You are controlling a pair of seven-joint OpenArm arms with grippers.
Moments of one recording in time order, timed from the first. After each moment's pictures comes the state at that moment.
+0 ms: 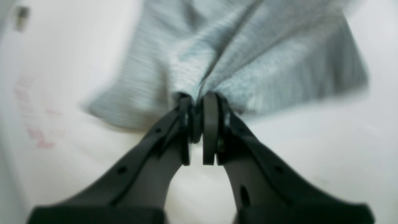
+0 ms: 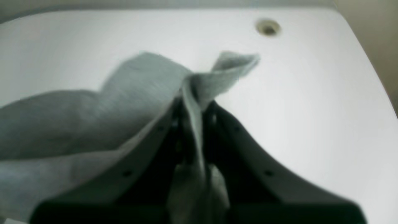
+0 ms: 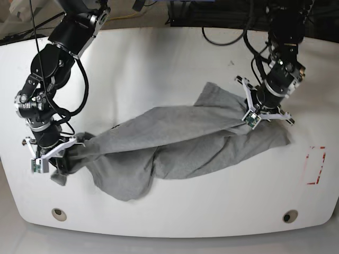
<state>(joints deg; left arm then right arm) 6.7 -13.9 -4.9 114.8 3.6 -35.4 48.3 12.9 7.7 29.3 102.6 17.2 26.6 -53.3</state>
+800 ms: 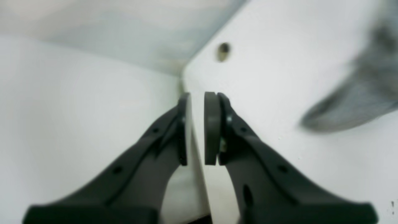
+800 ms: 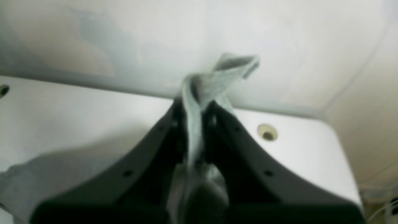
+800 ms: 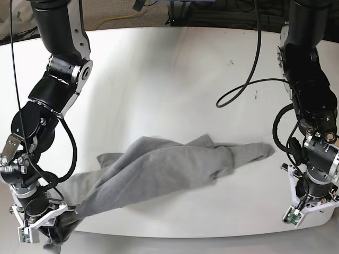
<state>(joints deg) -35.0 -18.5 -2.0 114.9 3.8 -43.0 81.9 38.9 13.2 20.7 92.1 16.8 26.6 -55.1</state>
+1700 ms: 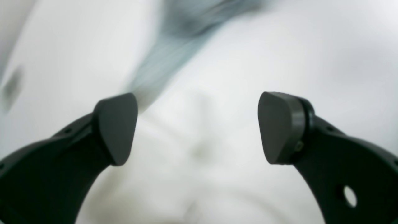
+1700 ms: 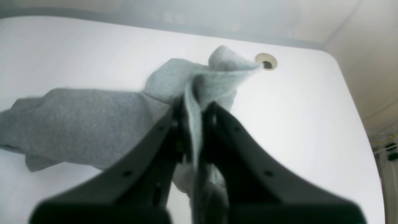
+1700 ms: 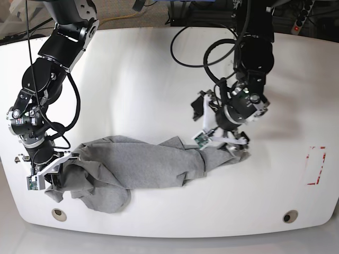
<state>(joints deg) -7.3 -0.5 8.4 105.8 3.9 -43.0 63.5 18.1 12.6 24.9 102.0 17.2 26.5 -55.6</state>
